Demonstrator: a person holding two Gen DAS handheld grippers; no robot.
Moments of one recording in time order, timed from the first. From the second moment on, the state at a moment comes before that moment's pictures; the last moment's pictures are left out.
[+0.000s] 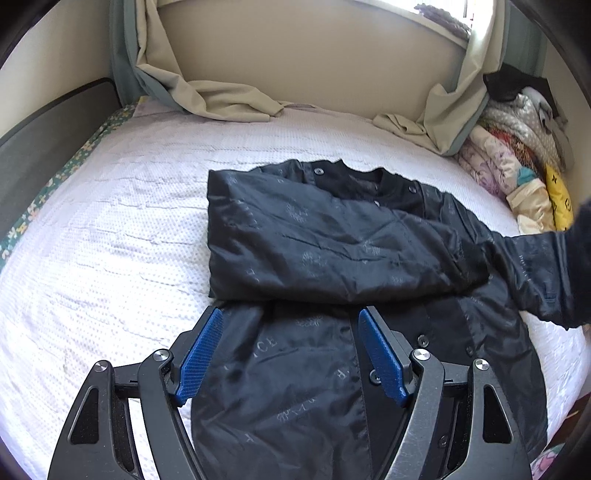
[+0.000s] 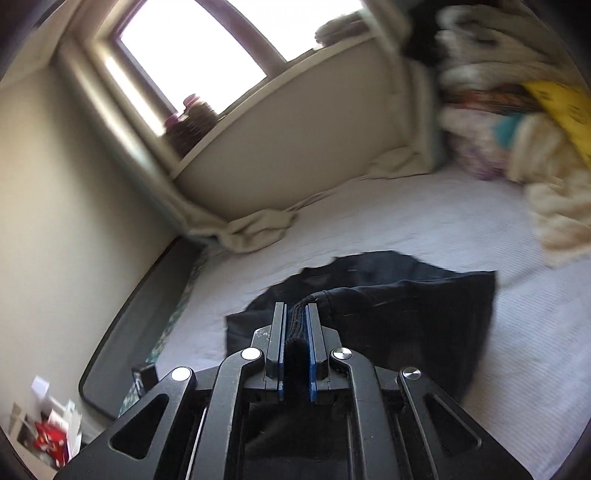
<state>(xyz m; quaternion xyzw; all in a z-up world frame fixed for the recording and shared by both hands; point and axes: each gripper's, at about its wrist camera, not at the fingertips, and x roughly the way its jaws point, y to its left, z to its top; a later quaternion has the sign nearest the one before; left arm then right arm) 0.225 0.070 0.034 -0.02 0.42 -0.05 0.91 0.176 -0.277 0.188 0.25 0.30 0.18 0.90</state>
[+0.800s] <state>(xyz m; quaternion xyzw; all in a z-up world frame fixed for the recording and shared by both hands) 0.242 0.061 0.015 0.01 0.44 -0.04 0.90 0.278 -0.141 0.046 0.21 0.43 0.23 0.85</state>
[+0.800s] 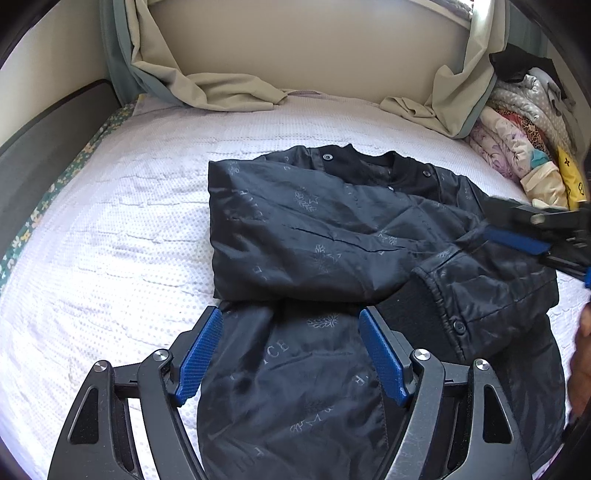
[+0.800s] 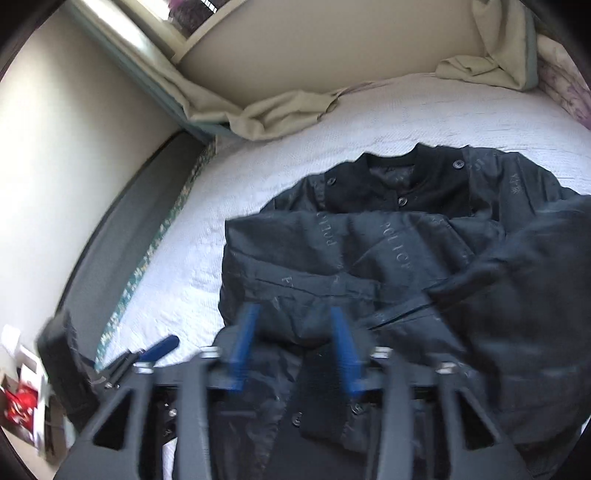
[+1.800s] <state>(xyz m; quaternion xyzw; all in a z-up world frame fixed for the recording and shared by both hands) 0.280 -0.003 -0.072 -0.24 0.57 -0.25 0.75 0.232 -0.311 0.088 0.30 0.35 0.12 0.88</state>
